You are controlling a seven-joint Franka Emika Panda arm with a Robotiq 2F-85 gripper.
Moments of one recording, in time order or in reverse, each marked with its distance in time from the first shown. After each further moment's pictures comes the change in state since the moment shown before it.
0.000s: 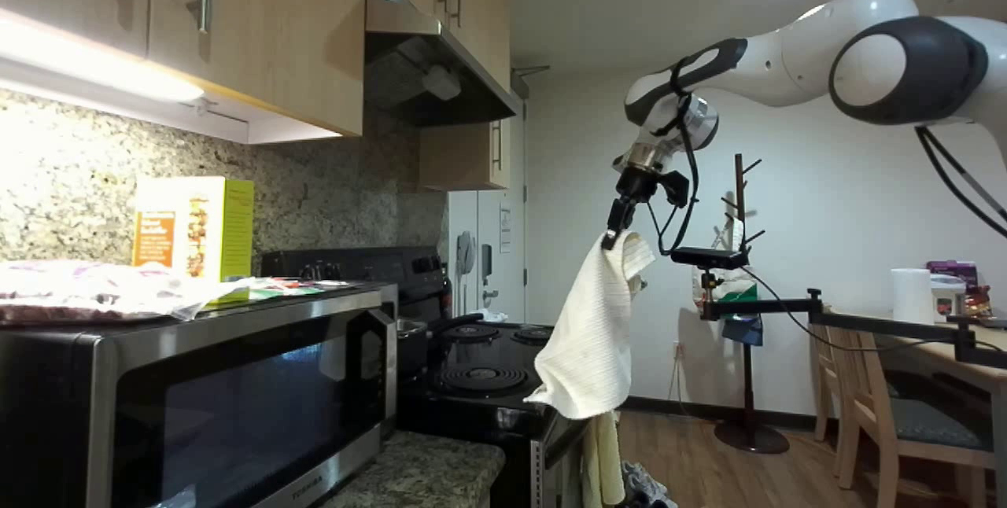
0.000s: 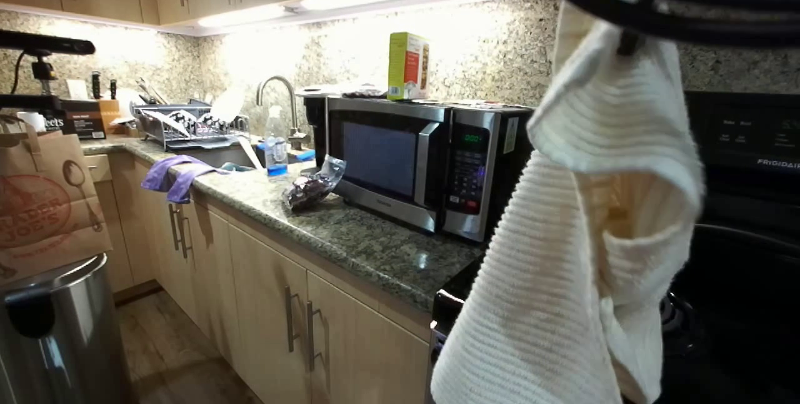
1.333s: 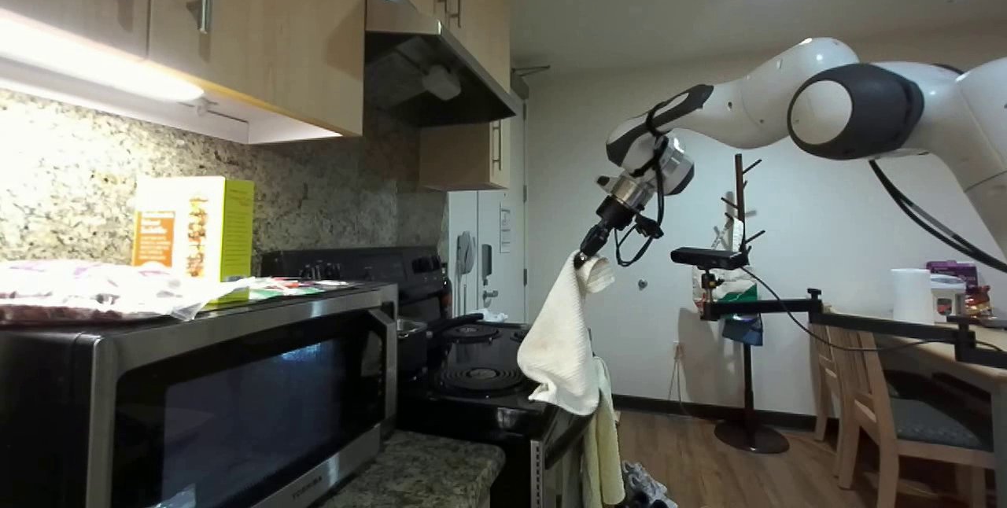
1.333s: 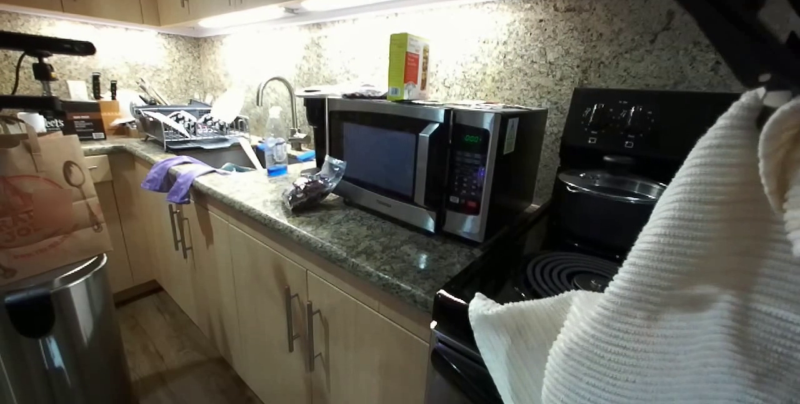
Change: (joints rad) arm -0.086 0.167 0.108 0.032 0.189 0.371 -0.531
